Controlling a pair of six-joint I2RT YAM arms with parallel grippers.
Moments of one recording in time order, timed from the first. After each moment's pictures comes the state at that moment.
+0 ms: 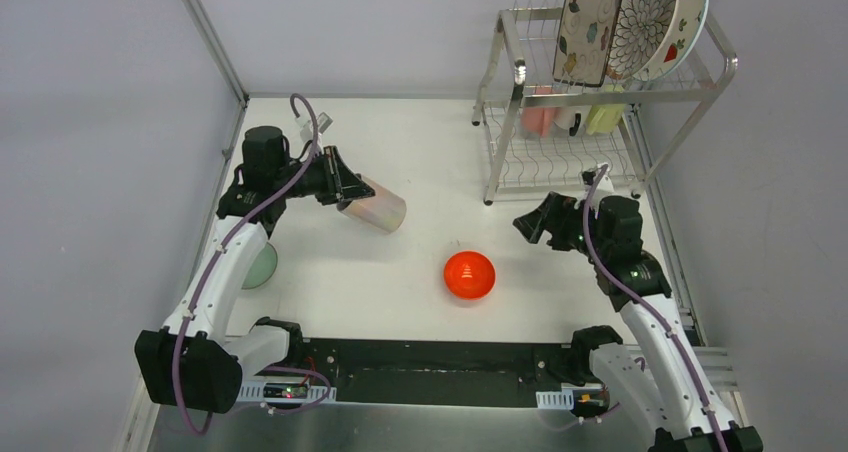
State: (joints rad) left arm -0.12 1.10 1.00 -0.36 0.84 -0.56; right arm 0.20 0.70 0.65 -0.48 -0.30 0.45
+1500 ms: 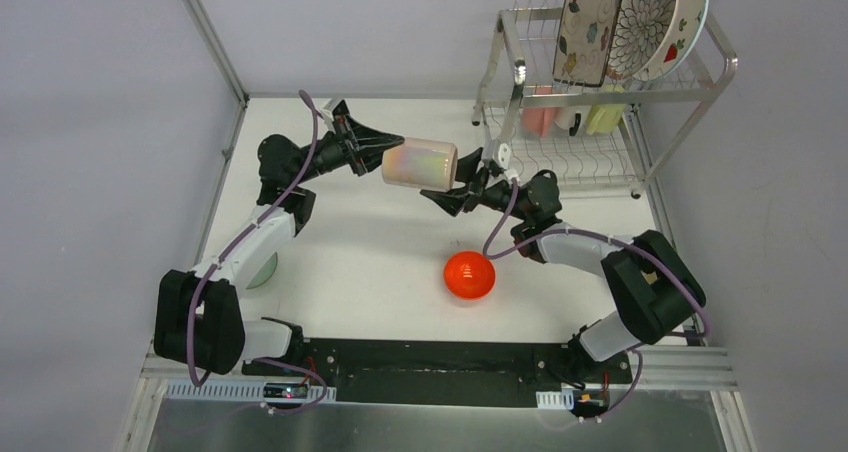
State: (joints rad) left arm -0.24 1.29 0.85 0.85 0.90 -2.08; right arm 0.59 1.52 0.69 1.21 -0.72 0.24
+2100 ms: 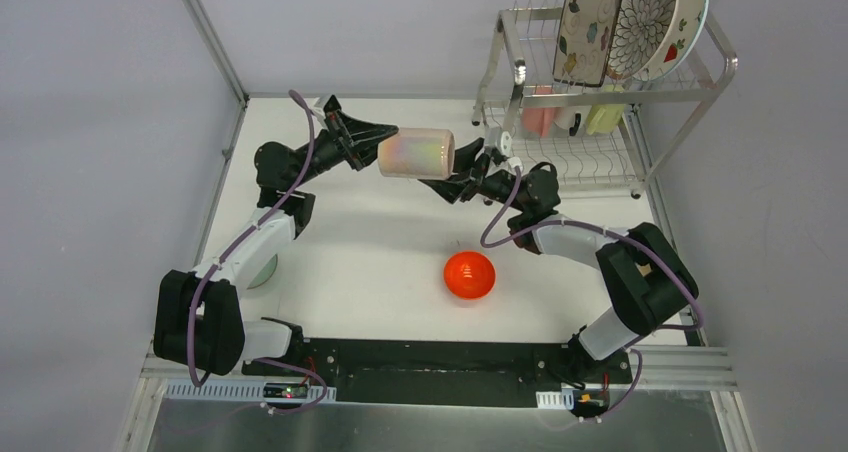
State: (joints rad) left arm -0.24 1.29 0.82 0.96 0.82 -2.09; right arm 0.59 1.57 0.75 1.30 -0.72 0.31
